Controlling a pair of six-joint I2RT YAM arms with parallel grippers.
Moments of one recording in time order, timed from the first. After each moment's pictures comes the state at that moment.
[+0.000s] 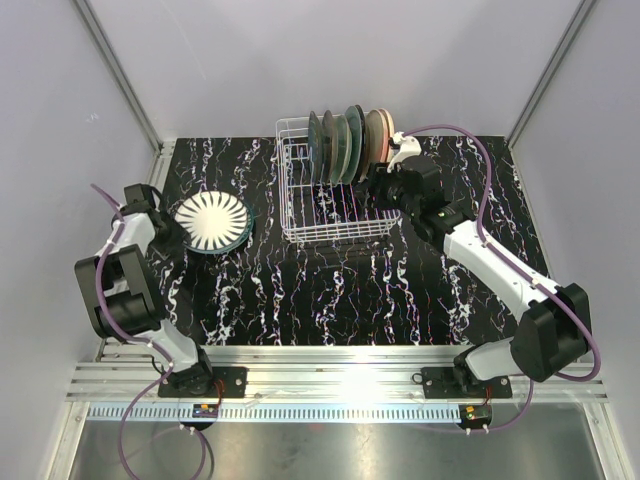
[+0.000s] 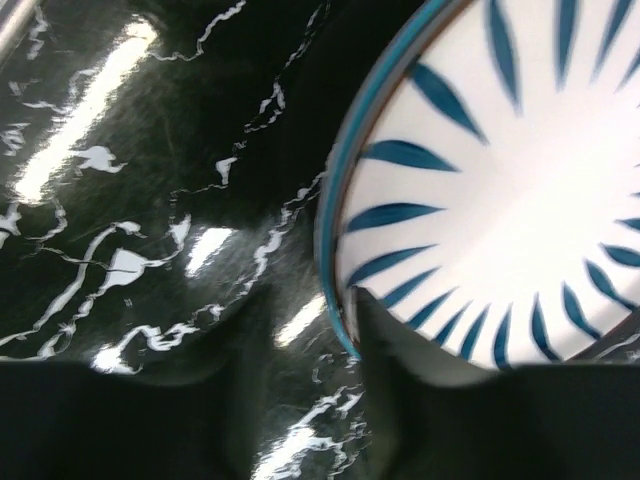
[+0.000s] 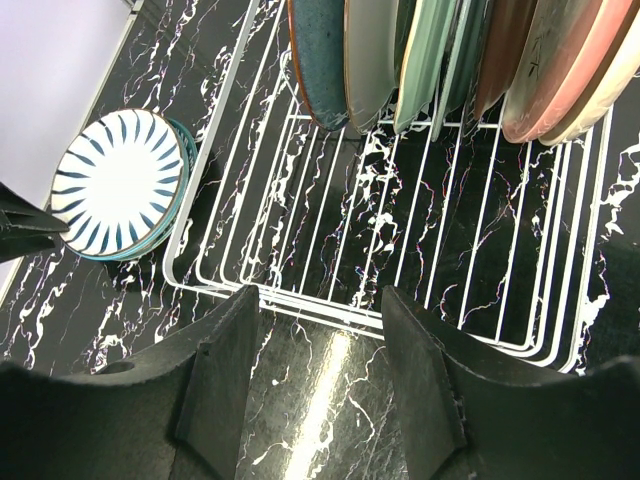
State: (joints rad) left arm 0.35 1.64 1.07 -0.54 0.06 -0.52; right arm 0.49 1.41 1.15 -0.10 -0.05 0.38
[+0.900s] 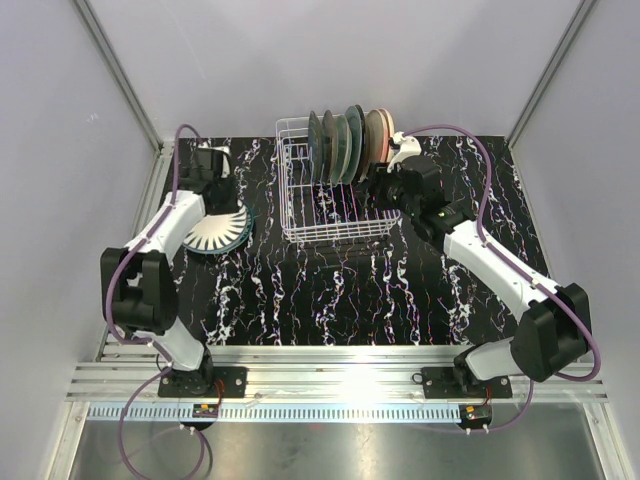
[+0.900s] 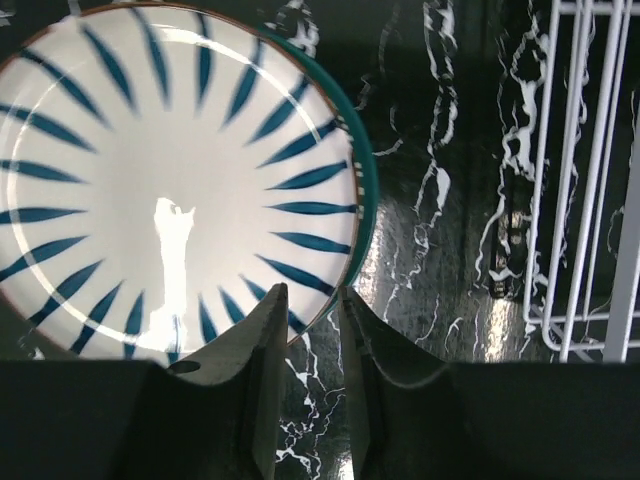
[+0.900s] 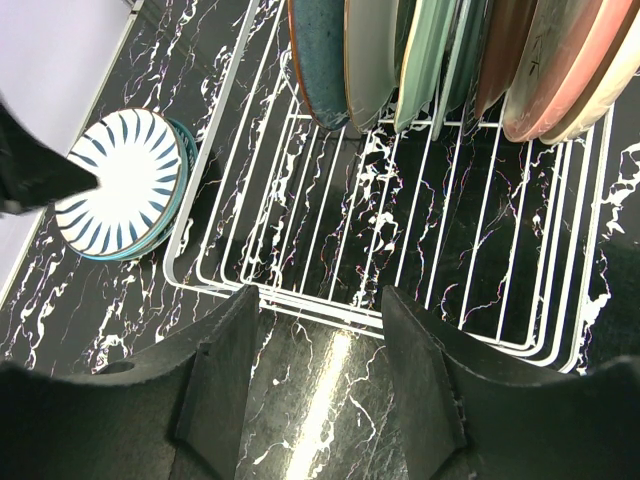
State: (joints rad) left arm -0.09 1.62 1.29 -0.55 -0.05 -0.22; right arm 0.49 1.41 1.15 -0.10 -0.05 0.39
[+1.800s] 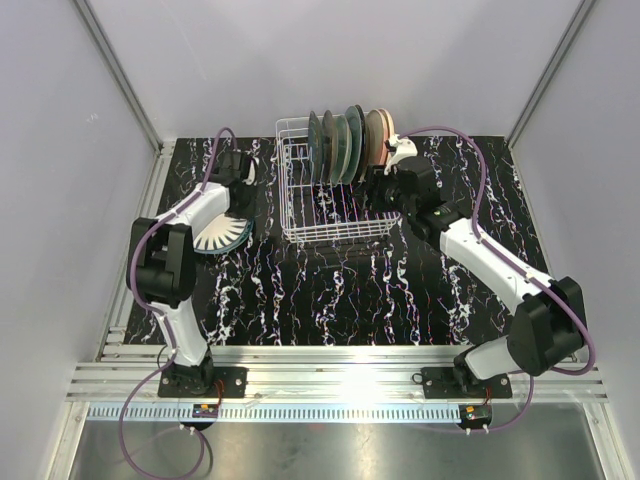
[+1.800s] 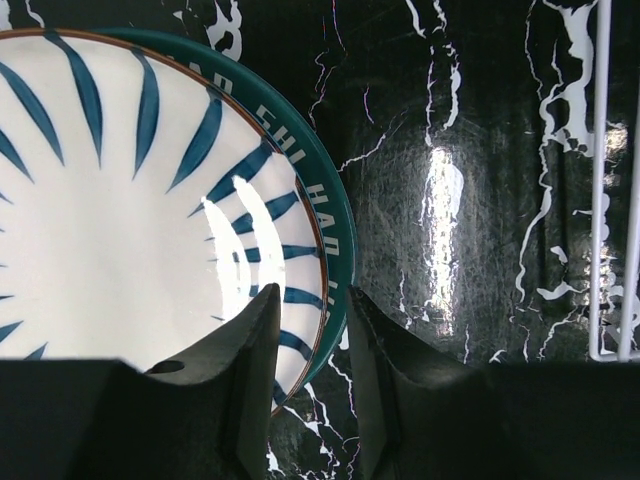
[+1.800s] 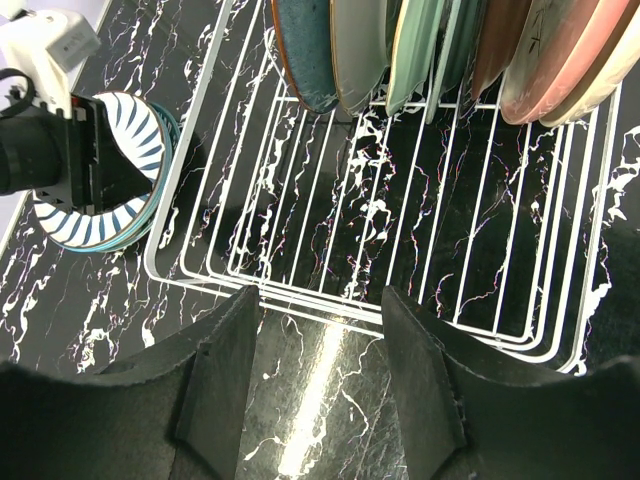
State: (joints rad) left arm -0.21 1.86 1.38 -0.55 -0.11 -0.06; right arm 0.49 1.44 1.15 -0.11 -0.04 0.38
